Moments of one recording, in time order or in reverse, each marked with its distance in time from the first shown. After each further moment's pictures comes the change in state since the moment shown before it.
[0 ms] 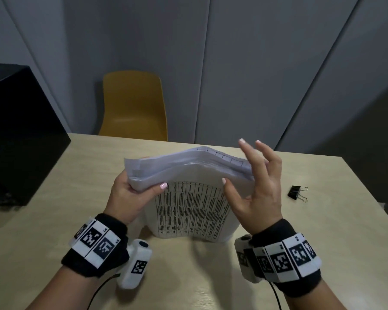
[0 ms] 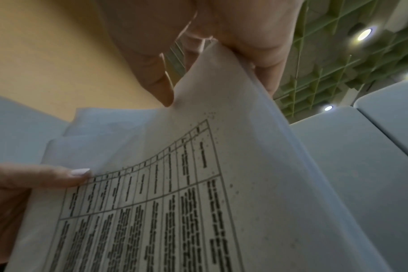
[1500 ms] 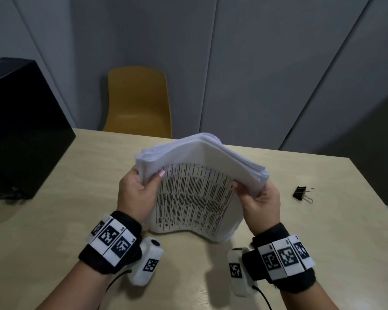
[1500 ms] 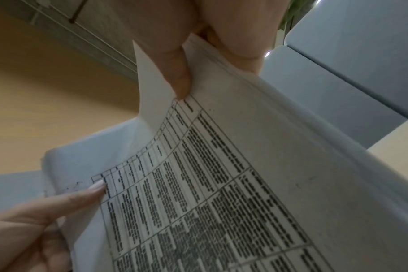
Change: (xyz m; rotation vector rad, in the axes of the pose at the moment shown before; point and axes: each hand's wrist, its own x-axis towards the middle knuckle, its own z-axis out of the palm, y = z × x) left_hand -0.005 0.013 0.023 0.080 0.236 -0.099; right_hand -0.022 0.030 0.021 0.521 -0.056 0.385
